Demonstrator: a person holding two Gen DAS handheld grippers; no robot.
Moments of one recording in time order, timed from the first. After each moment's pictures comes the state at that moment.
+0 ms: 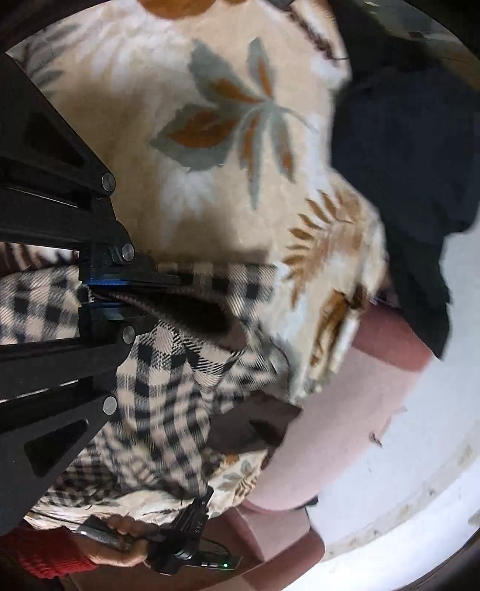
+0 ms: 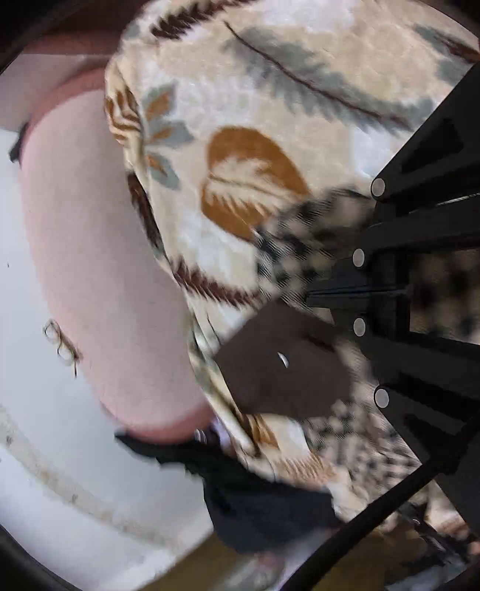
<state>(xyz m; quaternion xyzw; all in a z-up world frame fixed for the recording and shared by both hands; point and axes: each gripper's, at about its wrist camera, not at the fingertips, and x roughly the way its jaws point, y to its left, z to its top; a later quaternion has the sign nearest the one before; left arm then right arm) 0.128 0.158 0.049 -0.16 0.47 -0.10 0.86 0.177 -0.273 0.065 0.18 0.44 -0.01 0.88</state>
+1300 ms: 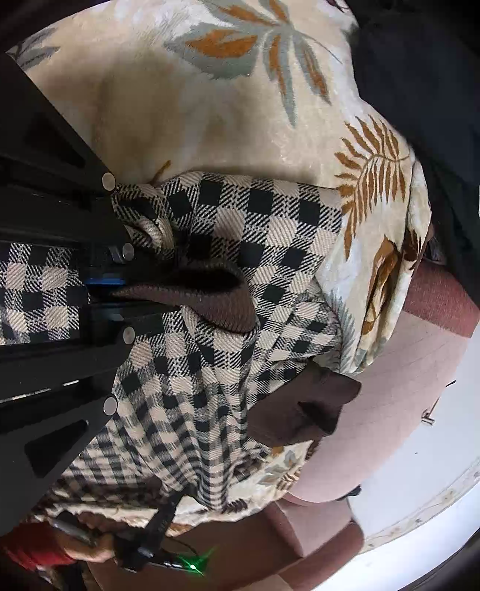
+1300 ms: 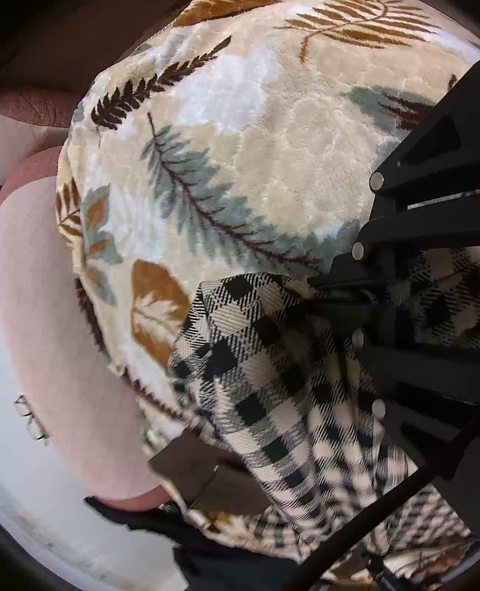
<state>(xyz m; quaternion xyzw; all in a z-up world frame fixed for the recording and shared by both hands) 0.138 0.103 0.025 -0.14 0.50 -0.15 0.84 0.099 -0.324 0.019 0.17 0.48 -0.09 0.86</state>
